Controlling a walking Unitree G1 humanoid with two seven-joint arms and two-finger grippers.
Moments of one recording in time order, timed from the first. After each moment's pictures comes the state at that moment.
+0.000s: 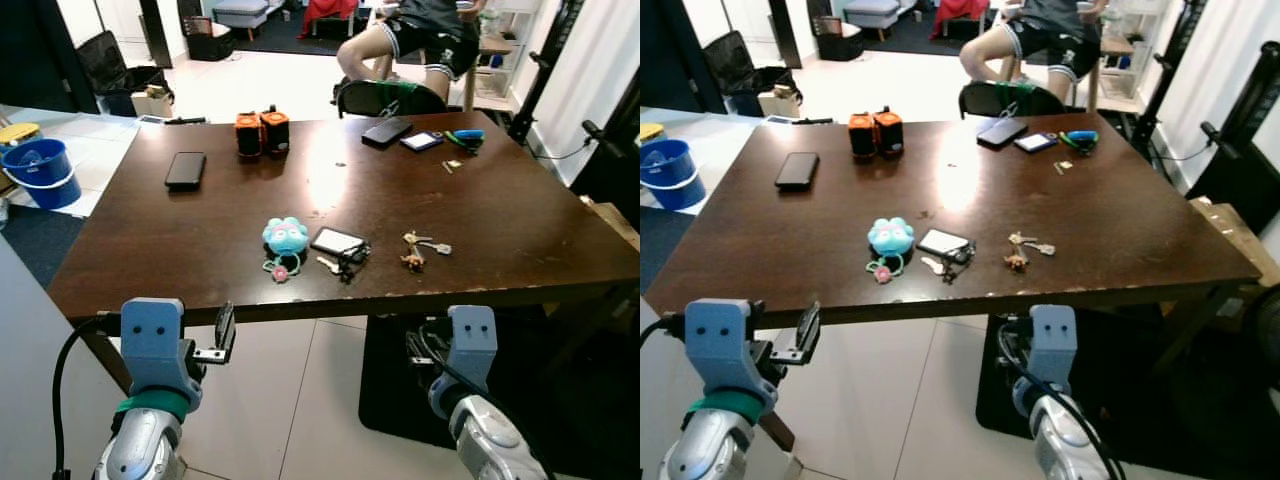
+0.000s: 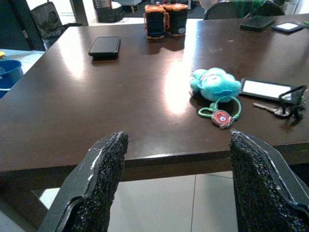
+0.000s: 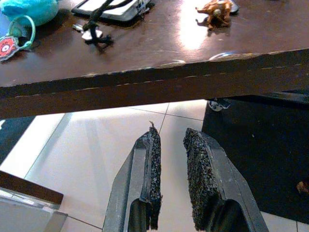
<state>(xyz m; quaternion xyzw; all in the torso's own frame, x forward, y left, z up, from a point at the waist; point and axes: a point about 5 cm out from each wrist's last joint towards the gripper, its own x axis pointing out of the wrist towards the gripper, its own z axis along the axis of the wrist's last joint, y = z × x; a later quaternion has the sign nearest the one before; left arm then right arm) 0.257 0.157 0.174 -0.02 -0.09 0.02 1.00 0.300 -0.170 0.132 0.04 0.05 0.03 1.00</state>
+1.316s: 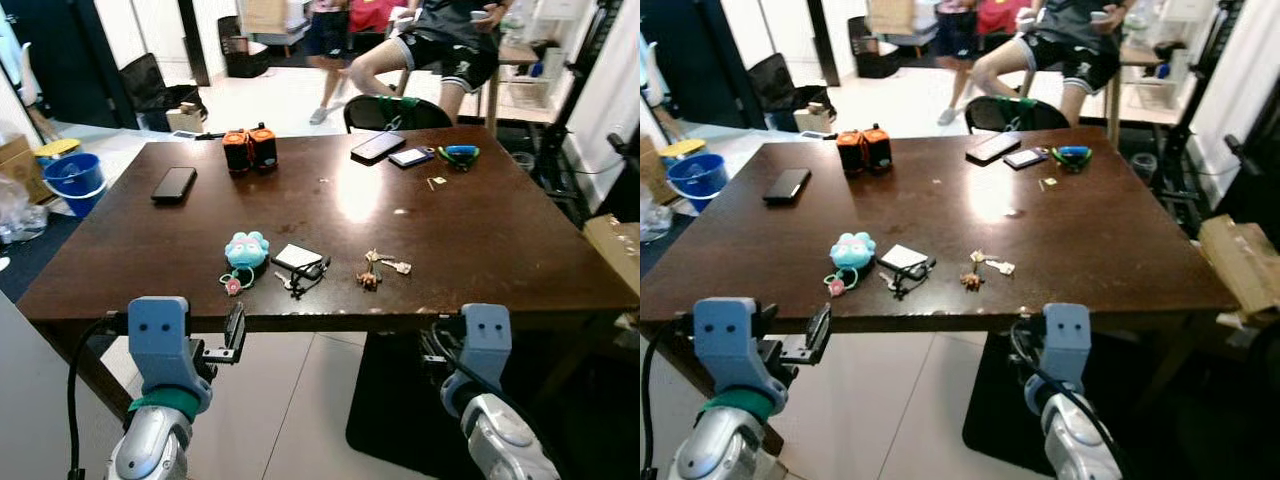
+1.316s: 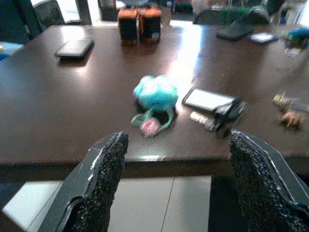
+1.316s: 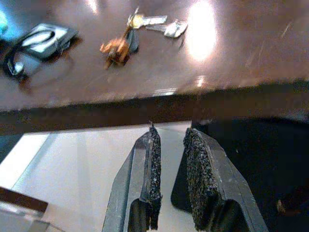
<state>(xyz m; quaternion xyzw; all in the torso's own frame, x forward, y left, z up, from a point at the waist) 0.259 0.150 0.174 -0.05 -0.08 0.00 1.00 0.300 -0.176 0.134 0.05 0.05 0.02 1.00</state>
